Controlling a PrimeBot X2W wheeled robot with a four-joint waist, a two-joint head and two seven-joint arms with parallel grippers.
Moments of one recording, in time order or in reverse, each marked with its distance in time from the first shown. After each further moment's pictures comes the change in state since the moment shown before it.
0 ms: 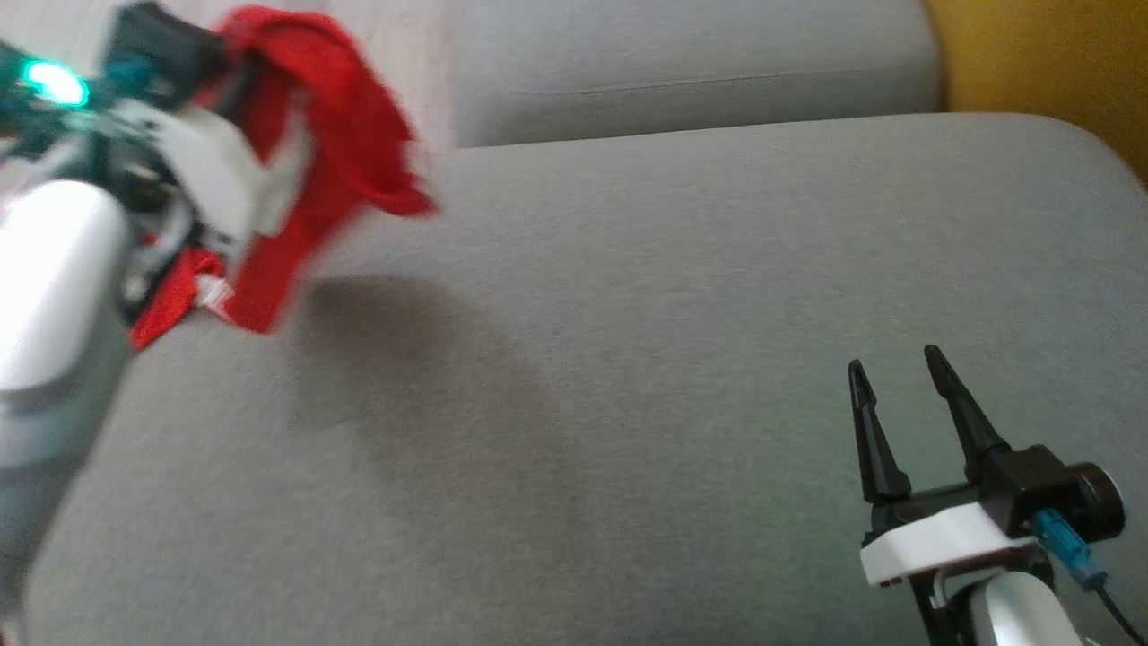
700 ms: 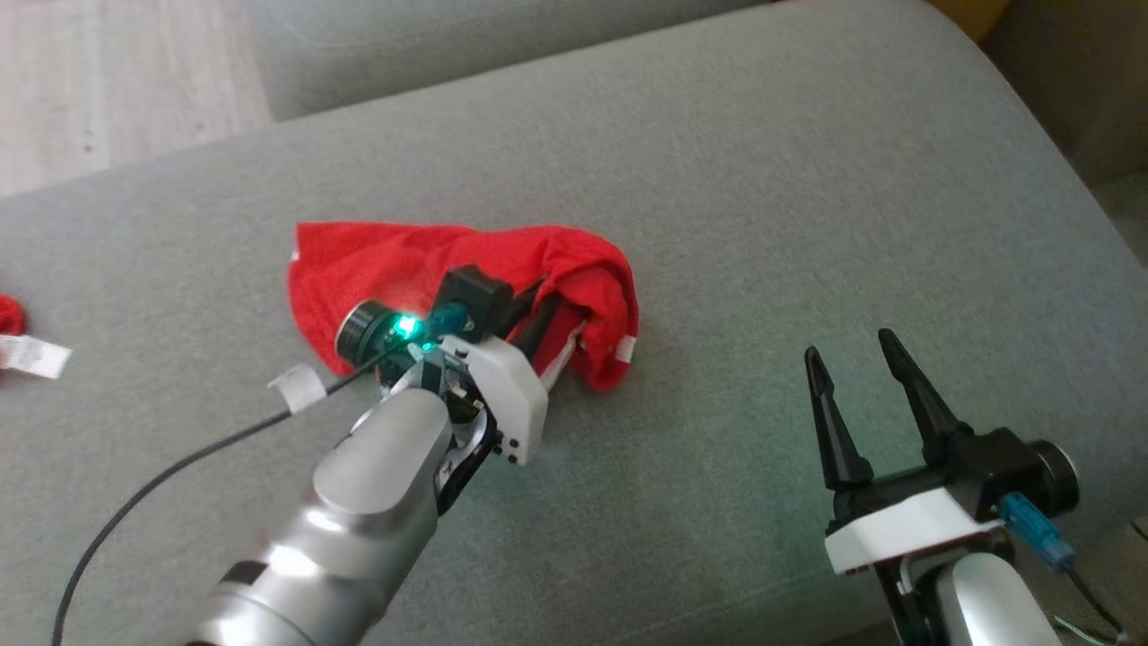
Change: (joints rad) left arm 0.210 -0.456 -0.145 0.346 -0.115 0.025 -0.282; right arm -0.041 0.001 0.080 0.023 0.049 0.000 -0.010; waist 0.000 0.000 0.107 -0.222
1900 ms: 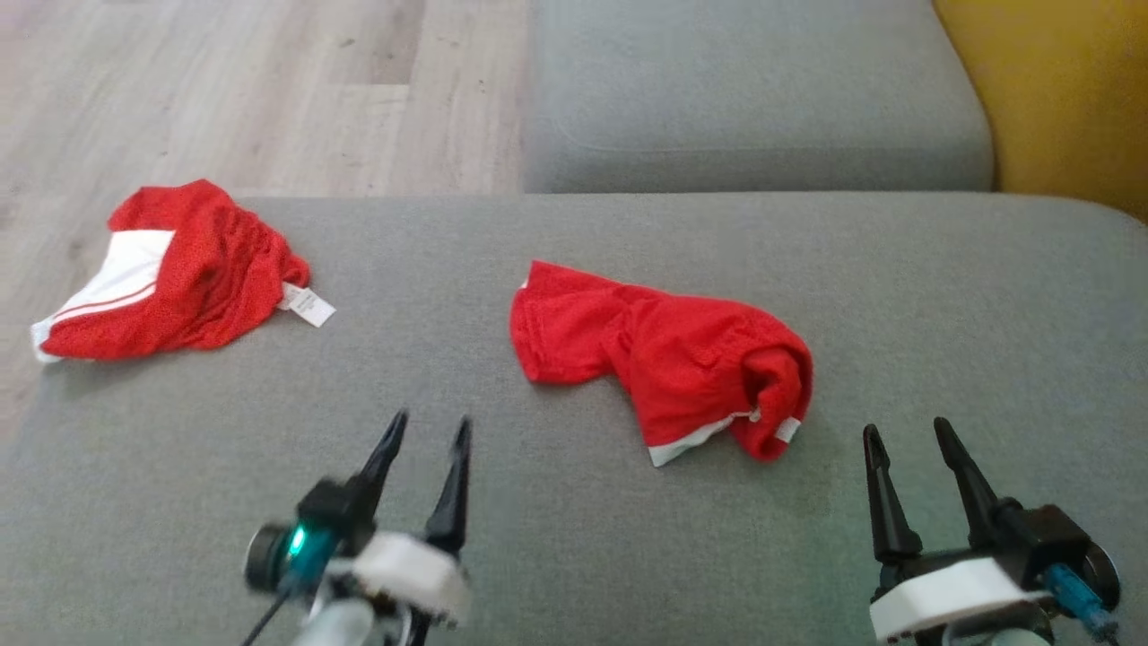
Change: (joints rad) left arm 0.470 0.122 0.178 -0.318 -0.067 0.207 -0.266; right arm 0.109 0.002 -0.099 0.083 0.052 0.000 -0.044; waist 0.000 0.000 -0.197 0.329
